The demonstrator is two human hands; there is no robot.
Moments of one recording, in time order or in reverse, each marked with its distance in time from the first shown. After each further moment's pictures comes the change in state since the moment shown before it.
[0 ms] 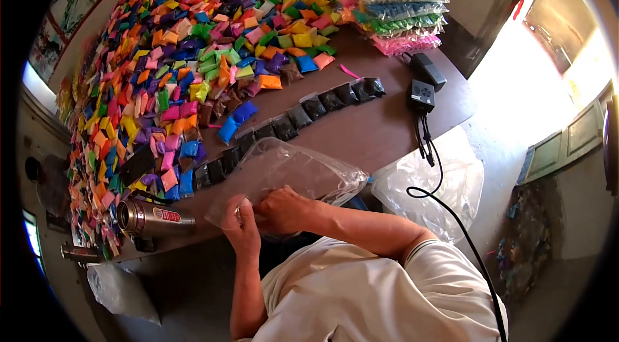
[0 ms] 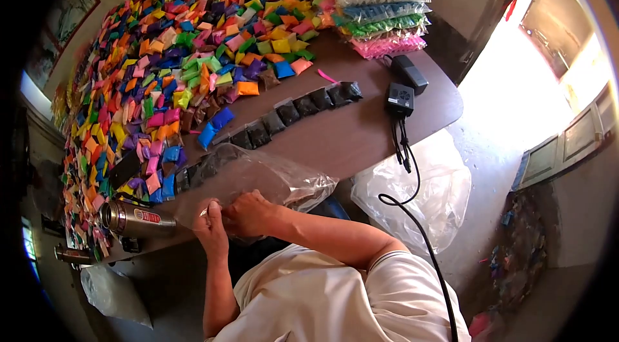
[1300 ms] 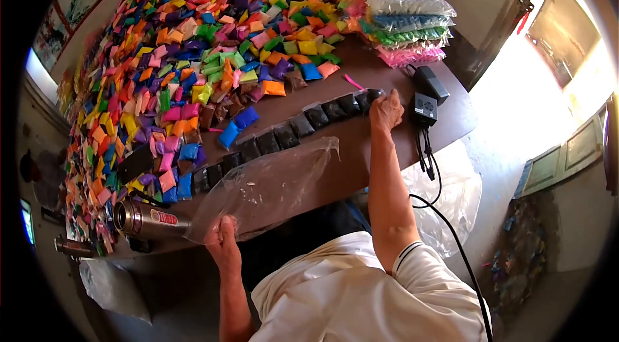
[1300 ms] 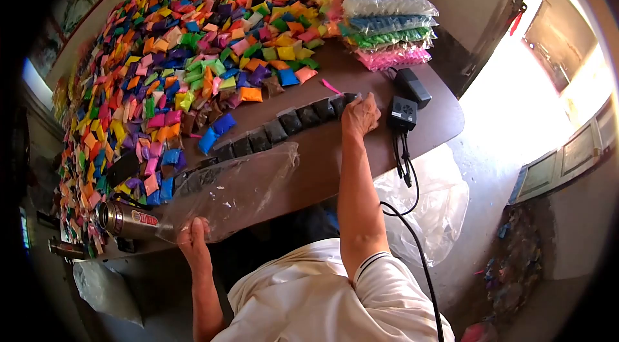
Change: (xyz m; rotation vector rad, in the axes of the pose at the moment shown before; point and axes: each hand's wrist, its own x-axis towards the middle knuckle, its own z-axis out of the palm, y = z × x) left_hand -0.005 0.000 -0.032 -0.142 0.080 -0.178; right_hand -0.034 0.235 -0.121 -0.085 1.319 1.227
